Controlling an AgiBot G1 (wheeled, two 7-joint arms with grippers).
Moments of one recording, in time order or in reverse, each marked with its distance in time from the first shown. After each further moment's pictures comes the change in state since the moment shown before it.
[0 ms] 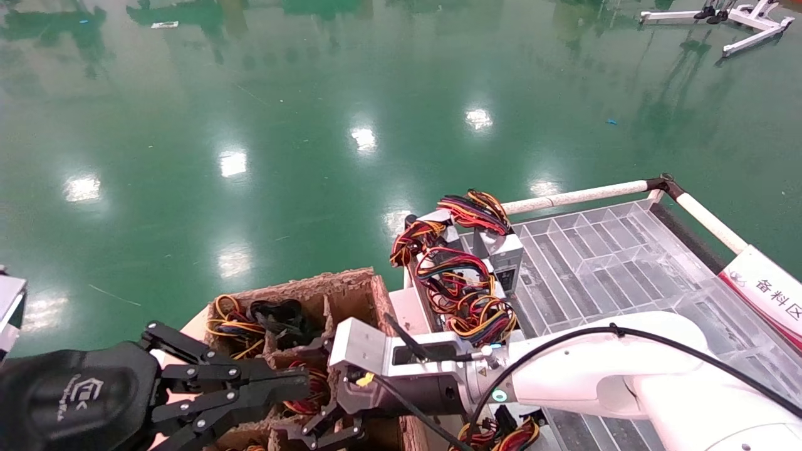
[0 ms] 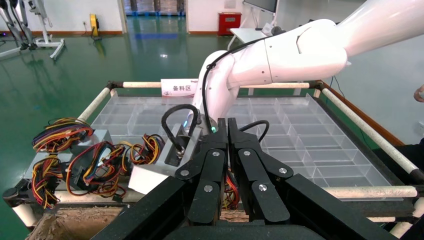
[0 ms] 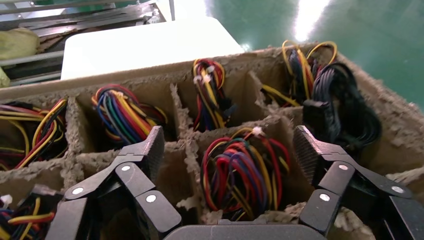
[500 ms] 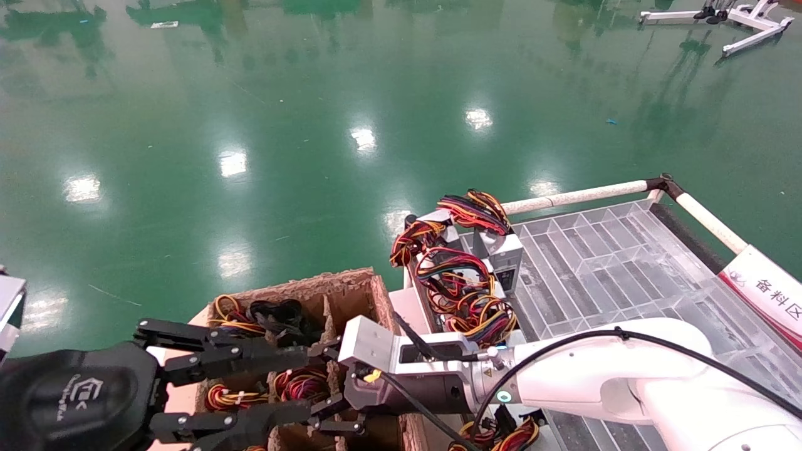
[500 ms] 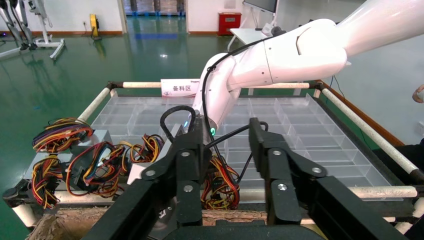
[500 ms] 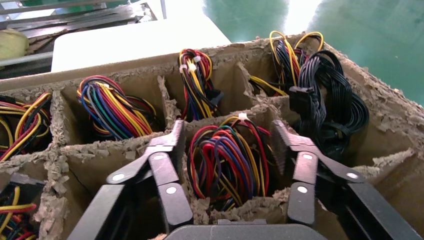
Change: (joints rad) left arm 0.000 0.000 0.000 0.000 0.000 0.000 0.000; right arm 0.009 -0.007 -0.026 -0.062 0.028 0.013 -0.036
